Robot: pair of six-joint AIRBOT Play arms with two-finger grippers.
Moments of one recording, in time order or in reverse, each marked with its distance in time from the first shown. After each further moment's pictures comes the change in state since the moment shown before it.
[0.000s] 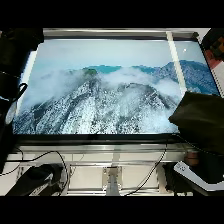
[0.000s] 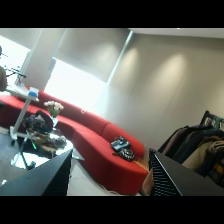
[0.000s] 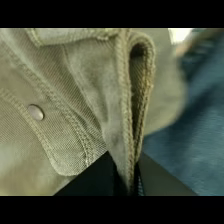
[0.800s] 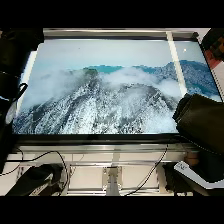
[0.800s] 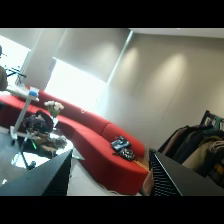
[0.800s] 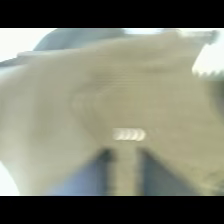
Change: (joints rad) left arm 0.000 -0.001 0.000 0.000 -0.001 0.000; right arm -0.064 0.000 0.038 0.335 -0.214 -0.019
